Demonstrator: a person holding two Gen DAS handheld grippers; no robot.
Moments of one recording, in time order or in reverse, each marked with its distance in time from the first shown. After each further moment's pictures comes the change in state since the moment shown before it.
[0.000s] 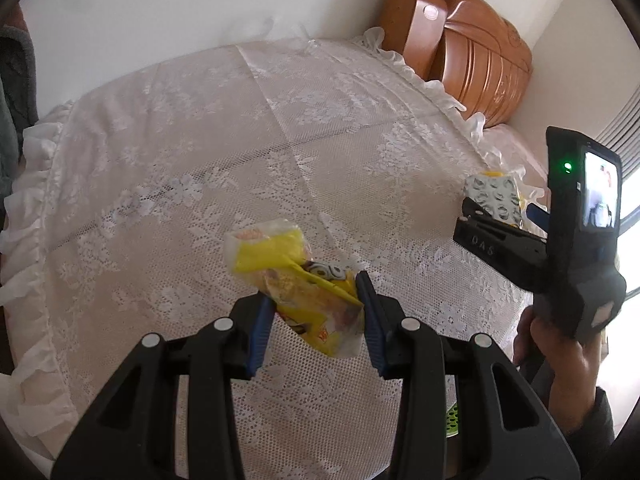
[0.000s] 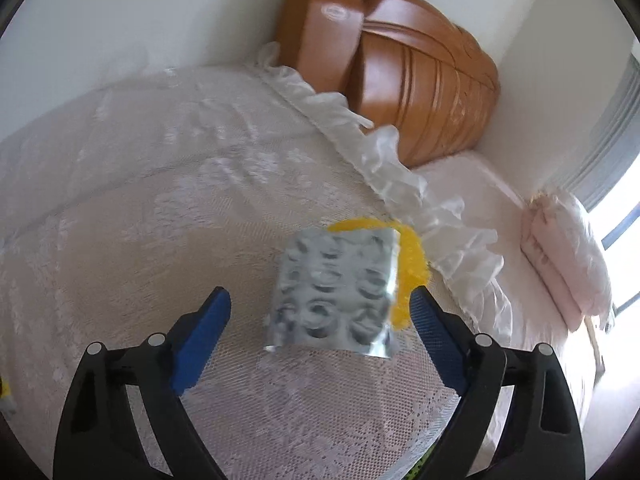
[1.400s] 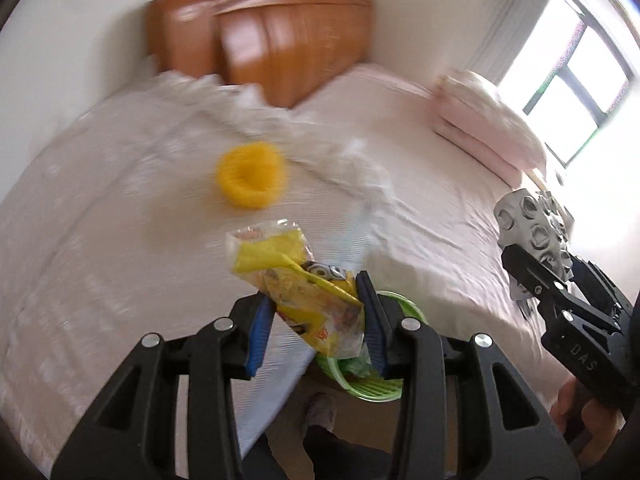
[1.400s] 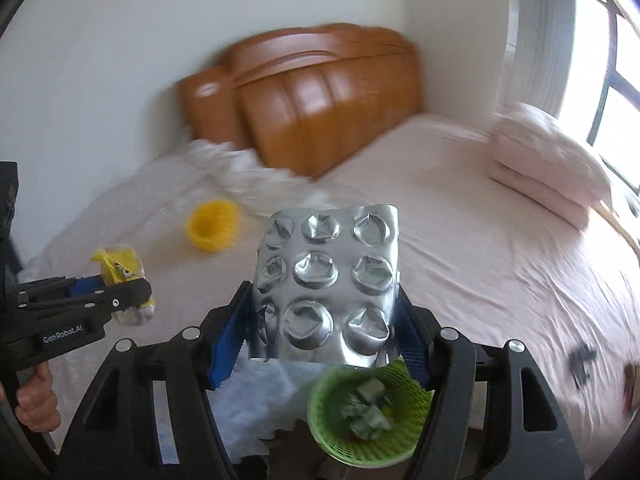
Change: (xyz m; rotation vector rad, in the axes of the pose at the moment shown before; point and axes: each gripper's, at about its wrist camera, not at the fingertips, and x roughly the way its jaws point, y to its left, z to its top) left arm -0.029 -0.226 -0.031 0.480 0.044 -0.276; right arm -0.159 -0.234 -0.141 0.425 -0.105 0.103
